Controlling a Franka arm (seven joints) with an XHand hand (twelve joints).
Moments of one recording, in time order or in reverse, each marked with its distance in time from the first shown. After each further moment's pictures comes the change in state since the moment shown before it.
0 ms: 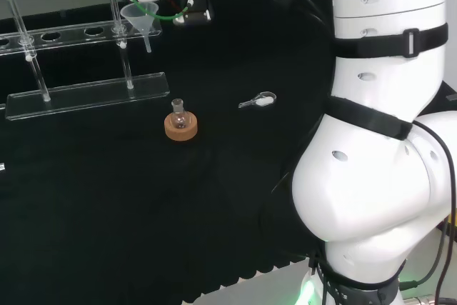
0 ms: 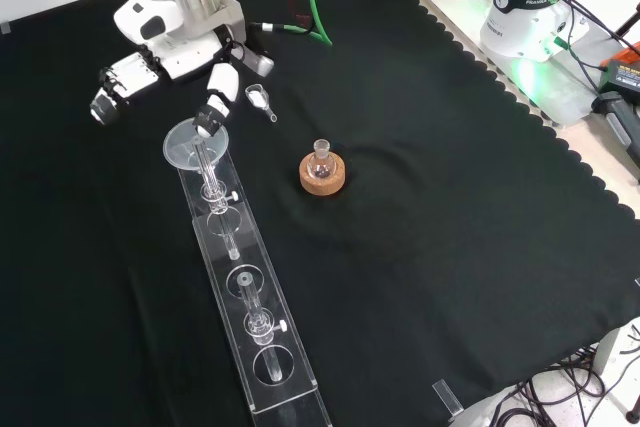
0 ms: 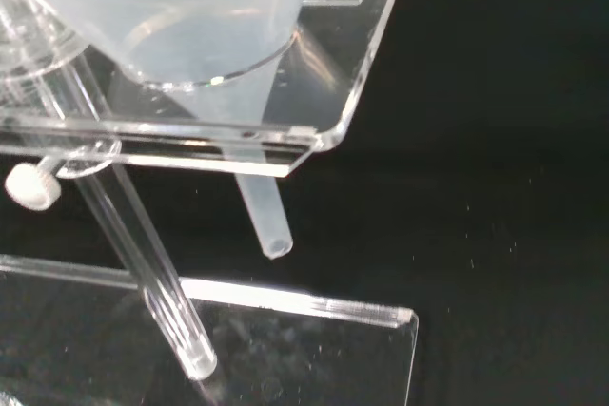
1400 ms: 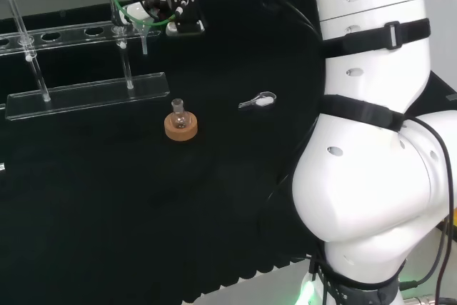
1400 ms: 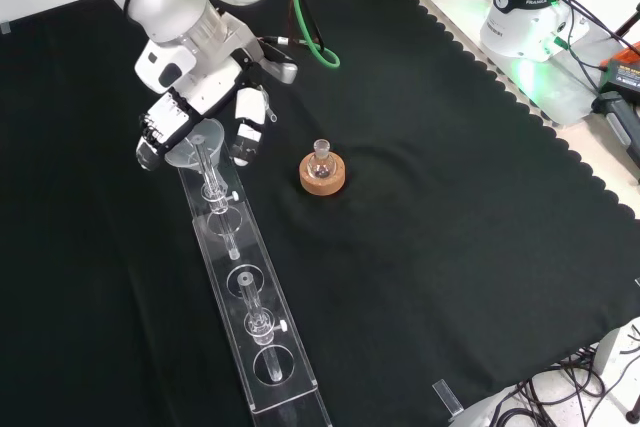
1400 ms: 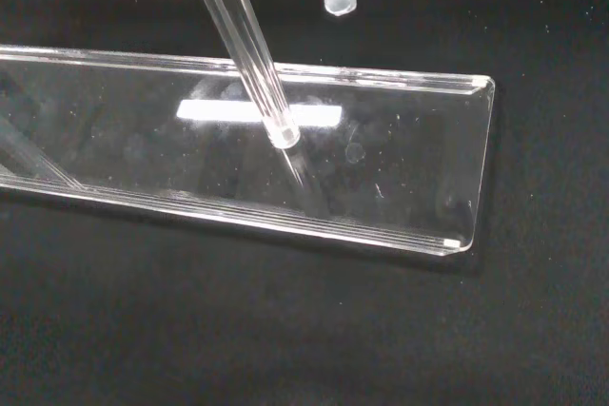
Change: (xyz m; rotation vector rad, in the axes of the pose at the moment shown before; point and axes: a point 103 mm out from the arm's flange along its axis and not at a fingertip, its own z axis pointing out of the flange) arm 0.027 -0.026 0.032 0.294 0.041 0.000
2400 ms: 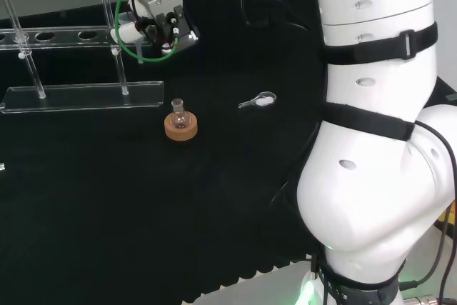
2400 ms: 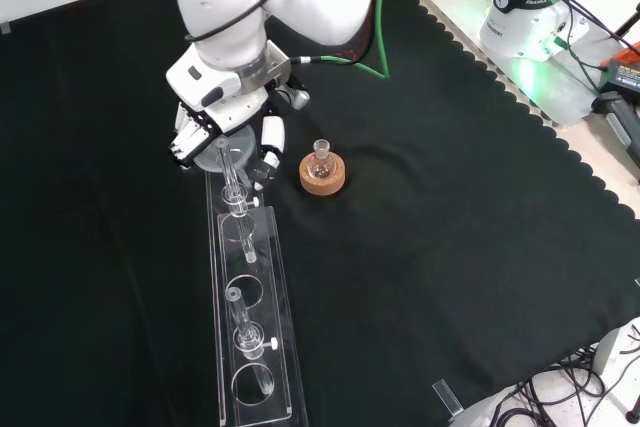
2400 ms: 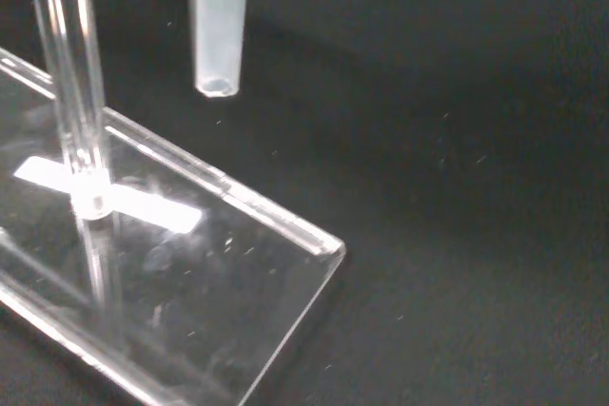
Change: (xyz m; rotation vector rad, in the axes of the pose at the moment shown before) arm 0.011 0.007 0.014 -0.243 -0.382 0.017
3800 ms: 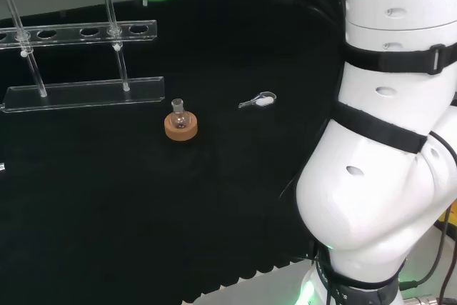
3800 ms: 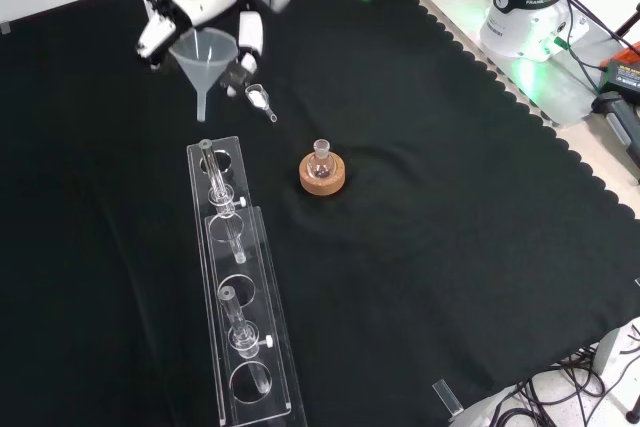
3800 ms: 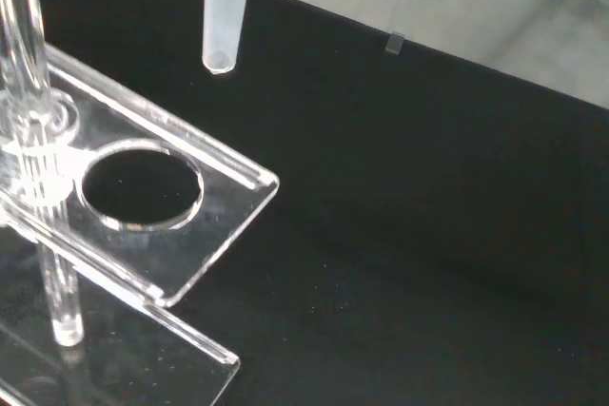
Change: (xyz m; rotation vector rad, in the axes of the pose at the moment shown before) arm -0.066 -0.024 -0.147 -0.026 -0.019 -0.035
